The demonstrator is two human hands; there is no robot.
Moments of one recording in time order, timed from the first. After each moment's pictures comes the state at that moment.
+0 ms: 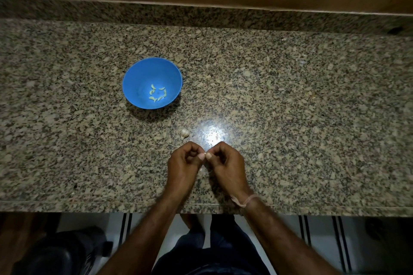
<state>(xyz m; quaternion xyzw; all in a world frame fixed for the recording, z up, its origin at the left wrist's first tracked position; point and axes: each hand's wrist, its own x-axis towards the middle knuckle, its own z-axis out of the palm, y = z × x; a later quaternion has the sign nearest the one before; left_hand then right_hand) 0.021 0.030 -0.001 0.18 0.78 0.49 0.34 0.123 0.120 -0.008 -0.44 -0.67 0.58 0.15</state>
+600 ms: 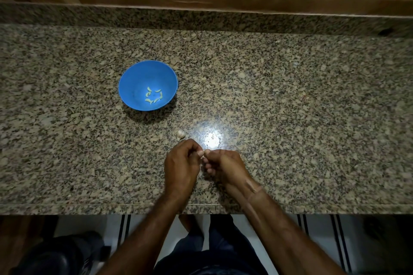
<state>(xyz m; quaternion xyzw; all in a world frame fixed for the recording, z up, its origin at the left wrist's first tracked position) 0.030 0.041 0.019 0.28 0.85 0.41 0.18 0.123 0.133 0.010 -0.51 -0.39 0.76 0.05</state>
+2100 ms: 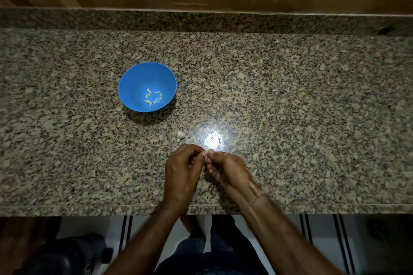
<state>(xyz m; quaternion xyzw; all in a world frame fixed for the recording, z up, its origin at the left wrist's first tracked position) 0.037 0.032 0.013 0.29 0.81 0.47 0.19 0.128 0.130 0.007 -0.51 -0.30 0.80 0.09</state>
